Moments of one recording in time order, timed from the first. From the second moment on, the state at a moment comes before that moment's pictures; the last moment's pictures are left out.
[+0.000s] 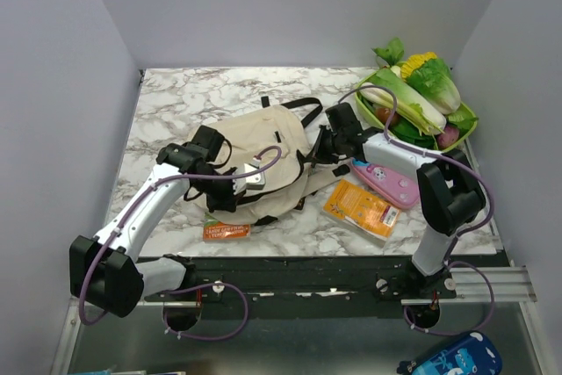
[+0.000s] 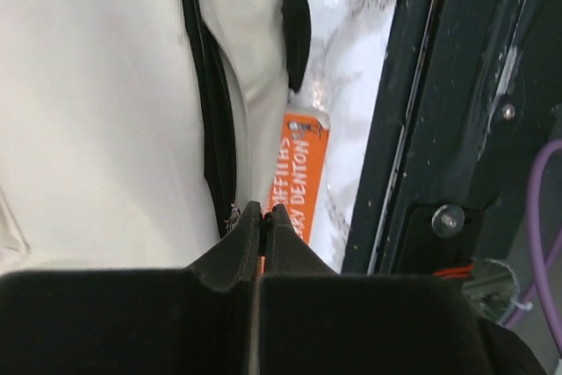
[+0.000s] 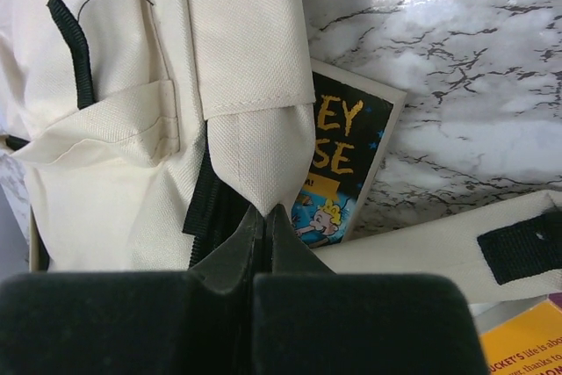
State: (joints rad) left arm -0.42 1.21 1.03 -1.12 0.59 0.93; right arm 0.52 1.78 1.16 -0.24 -0.18 0.75
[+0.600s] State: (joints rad) left arm -0.25 1.19 0.98 -1.21 0.56 1.02; right arm 0.57 1.66 1.24 -0.36 0.03 0.60
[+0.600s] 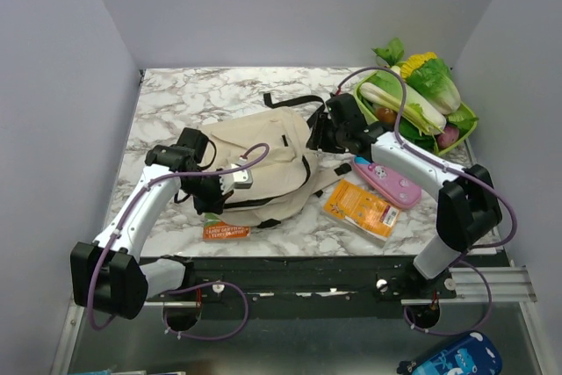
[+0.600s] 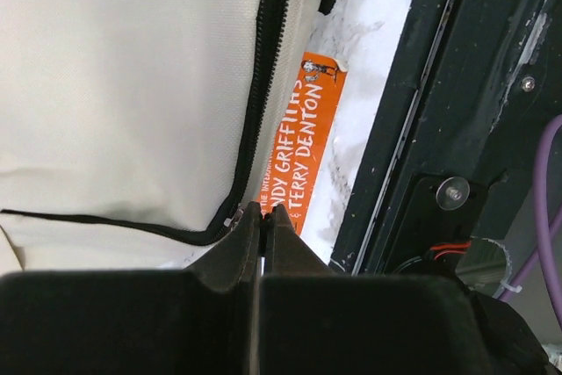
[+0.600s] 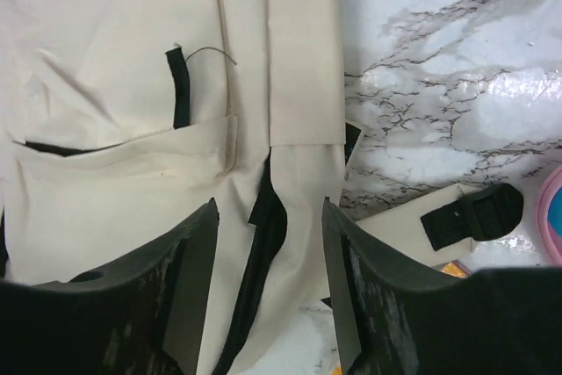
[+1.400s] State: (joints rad) left arm -0.22 1.19 0.97 -1.15 0.56 0.95; right arm 0.93 1.53 1.07 -0.32 -0.03 0.80
